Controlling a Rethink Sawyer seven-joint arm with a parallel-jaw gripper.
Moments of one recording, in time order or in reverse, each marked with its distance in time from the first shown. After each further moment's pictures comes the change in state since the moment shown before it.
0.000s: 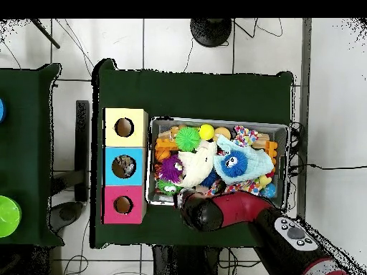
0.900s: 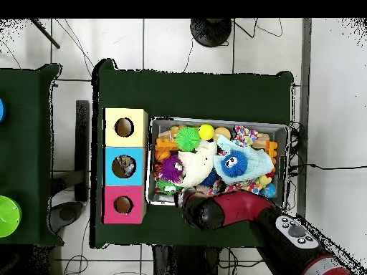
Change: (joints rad) arm -0.020 0.025 0.013 -0.014 -0.021 0.000 0.000
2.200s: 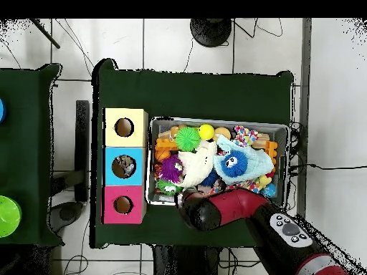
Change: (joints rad) arm 0.045 -0.016 -0.019 -0.016 -0.067 0.001 0.000
